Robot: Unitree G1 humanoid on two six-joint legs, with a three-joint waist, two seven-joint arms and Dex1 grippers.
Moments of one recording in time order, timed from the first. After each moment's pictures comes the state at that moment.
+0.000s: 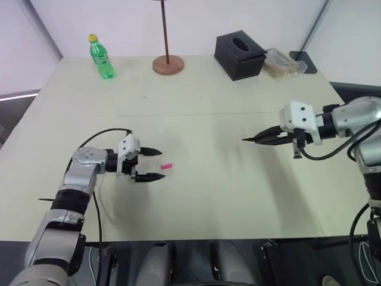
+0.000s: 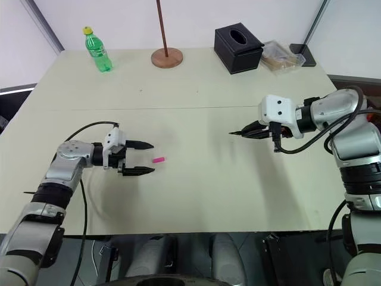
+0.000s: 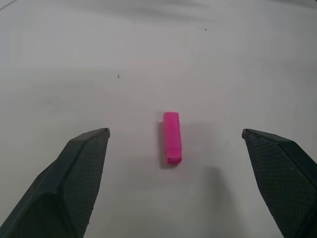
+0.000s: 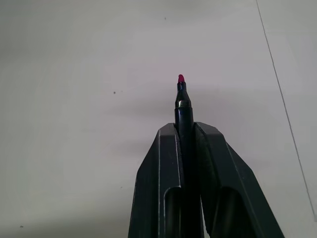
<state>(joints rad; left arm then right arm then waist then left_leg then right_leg) -0.57 0.56 -0.10 0.58 -0.24 -0.07 -1.41 -0.69 -0.95 0.08 0.07 0.15 0.22 1.44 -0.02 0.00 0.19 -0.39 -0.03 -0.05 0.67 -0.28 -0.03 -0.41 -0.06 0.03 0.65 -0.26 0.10</state>
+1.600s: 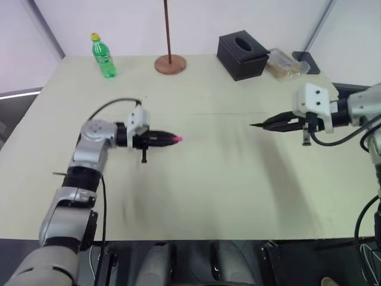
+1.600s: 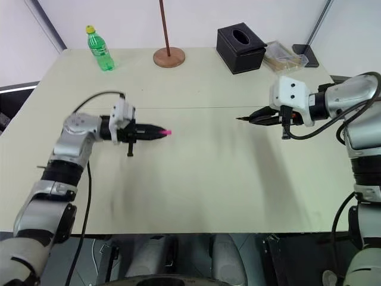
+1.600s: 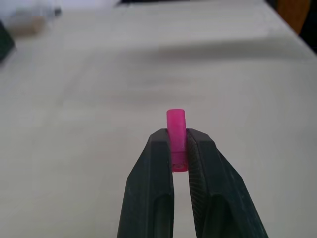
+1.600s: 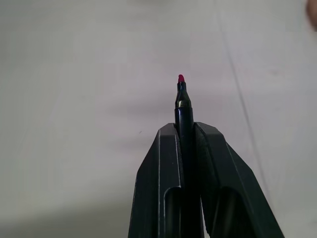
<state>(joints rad) -0.82 0.50 -0.08 0.50 -0.29 0.01 -1.43 -0.78 -0.96 0.07 0.15 0.18 0.22 1.41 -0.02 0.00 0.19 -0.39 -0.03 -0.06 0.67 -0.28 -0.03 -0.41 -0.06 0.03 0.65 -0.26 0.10</state>
